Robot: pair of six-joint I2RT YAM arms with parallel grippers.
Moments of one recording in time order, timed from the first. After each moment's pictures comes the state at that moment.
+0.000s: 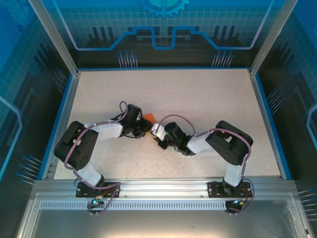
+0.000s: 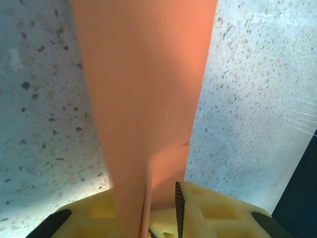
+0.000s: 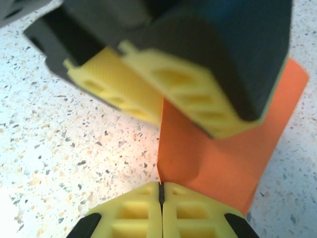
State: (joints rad) left arm -0.42 1.66 0.78 -0.06 0.38 -1.13; right arm 0.85 1.84 0.68 0.54 -0.06 -0.22
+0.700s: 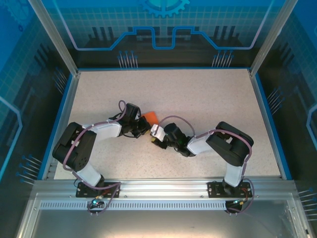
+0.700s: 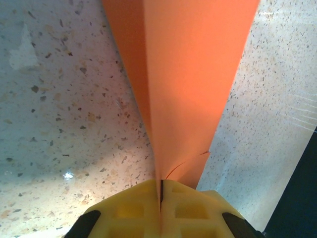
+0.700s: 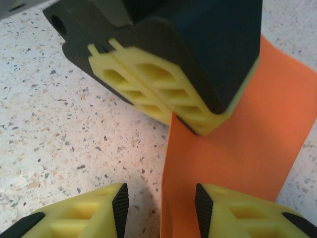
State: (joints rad) left arm -0.41 1.63 0.78 -0.09 0.39 -1.10; right arm 0.87 1.83 0.67 0.57 0.00 -0.28
